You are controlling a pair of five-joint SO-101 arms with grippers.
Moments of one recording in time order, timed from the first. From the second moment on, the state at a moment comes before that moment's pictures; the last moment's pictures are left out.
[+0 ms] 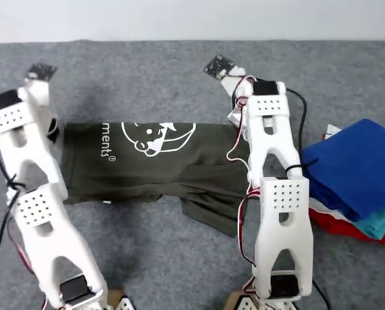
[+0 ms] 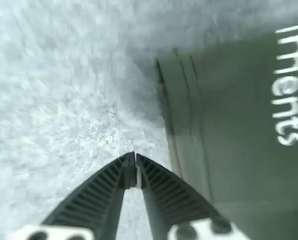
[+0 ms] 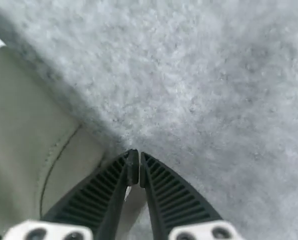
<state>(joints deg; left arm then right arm) -27.3 54.0 -59.3 97.7 -24.3 -6.4 57.4 -57.9 75.6 43.1</state>
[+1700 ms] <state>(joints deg) -38.8 17.7 3.5 86.1 -28.9 -40.6 6.4 7.2 93.5 25.4</state>
